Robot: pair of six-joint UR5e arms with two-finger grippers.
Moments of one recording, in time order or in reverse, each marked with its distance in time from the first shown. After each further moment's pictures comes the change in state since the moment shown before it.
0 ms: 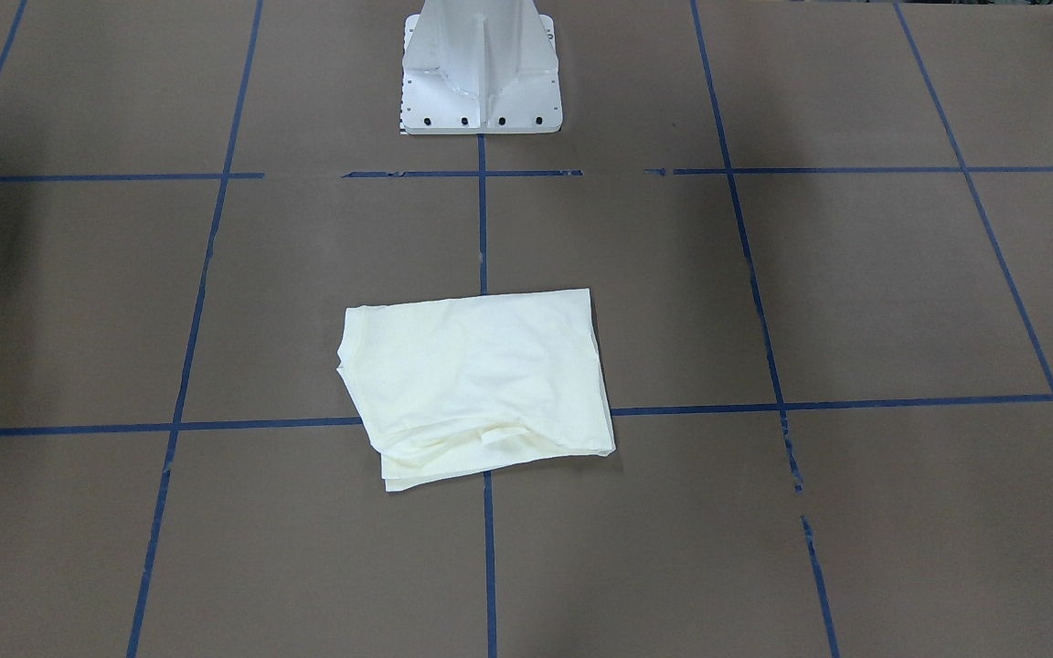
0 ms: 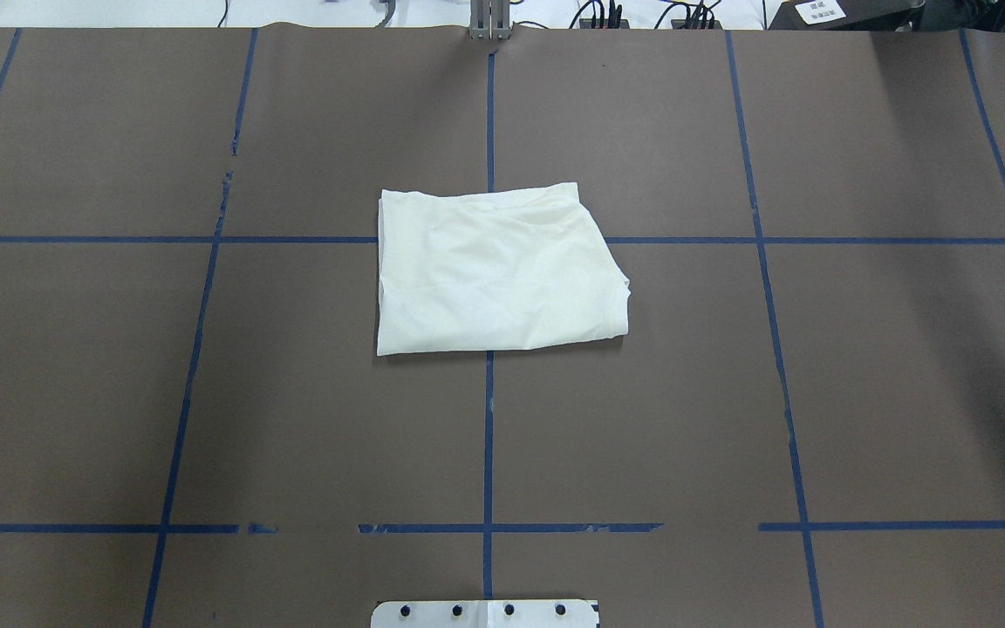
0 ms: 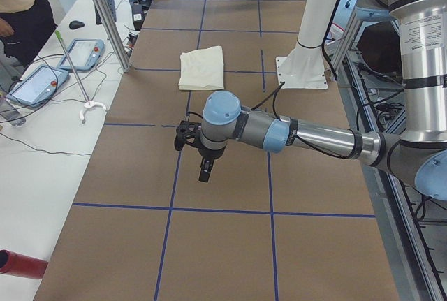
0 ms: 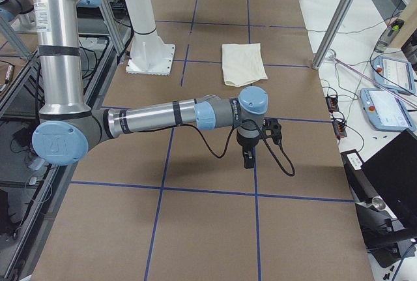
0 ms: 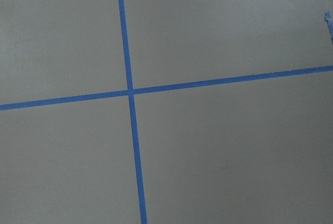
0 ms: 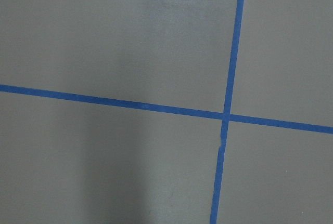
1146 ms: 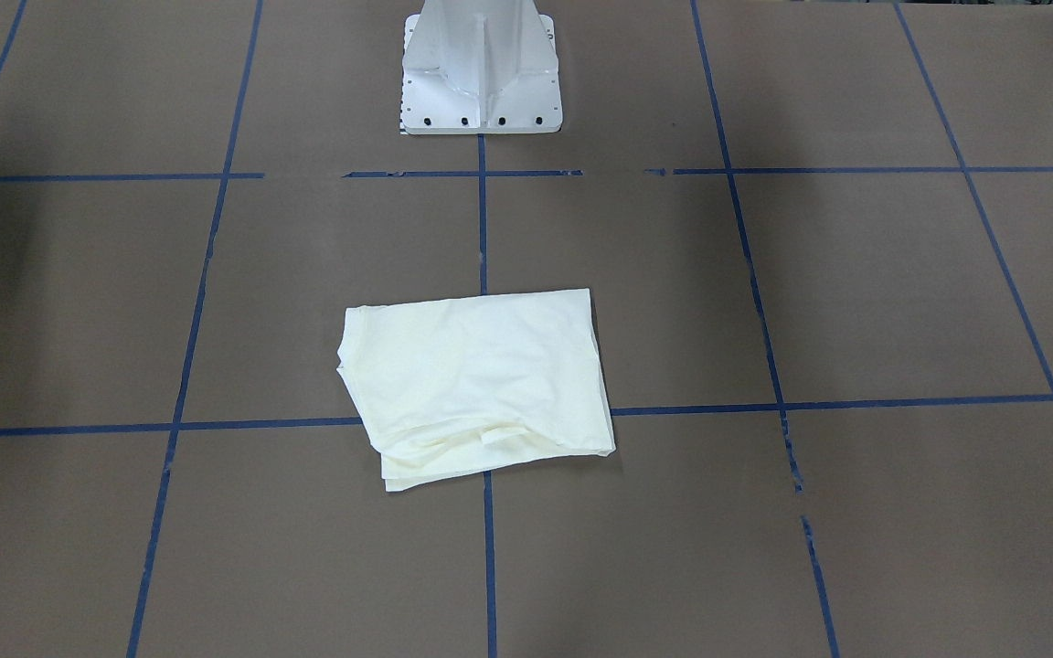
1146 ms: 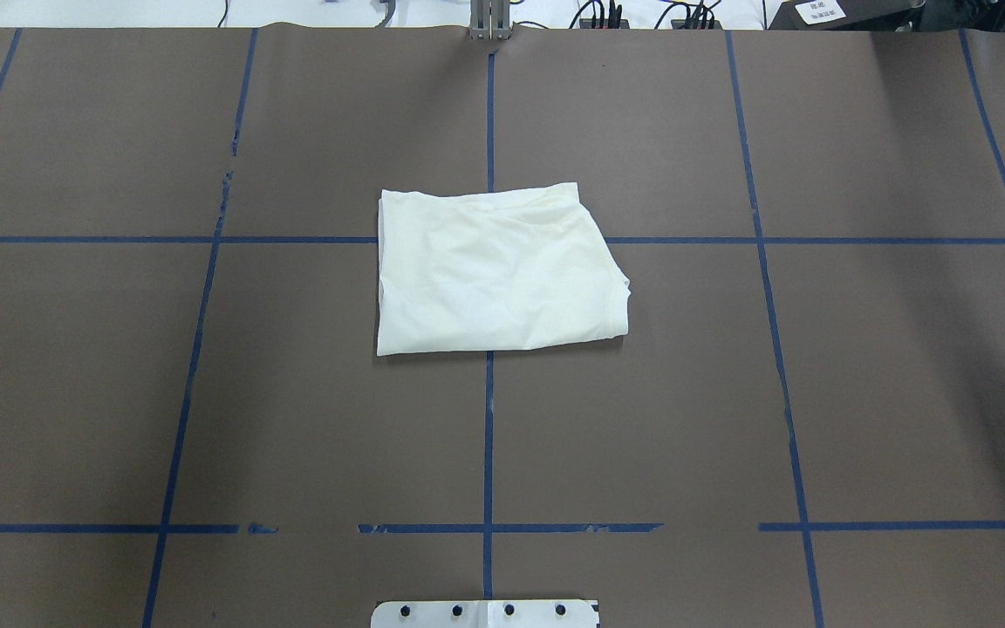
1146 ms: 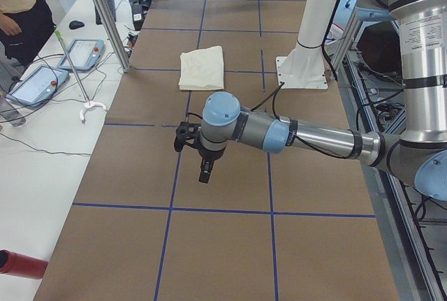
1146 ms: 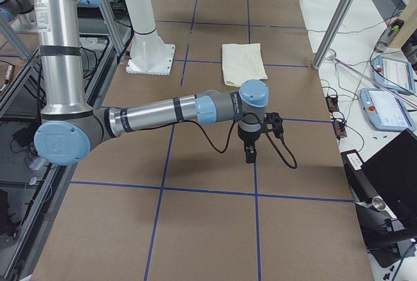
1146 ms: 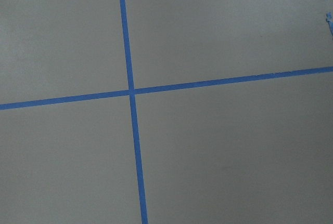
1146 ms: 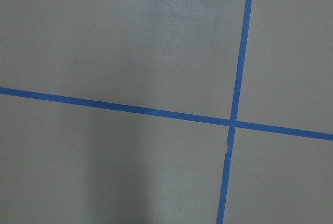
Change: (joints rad) left arm -0.001 0.000 0.006 0.002 0.000 0.000; right arm 0.000 0.014 0.032 -0.022 0.000 0.001
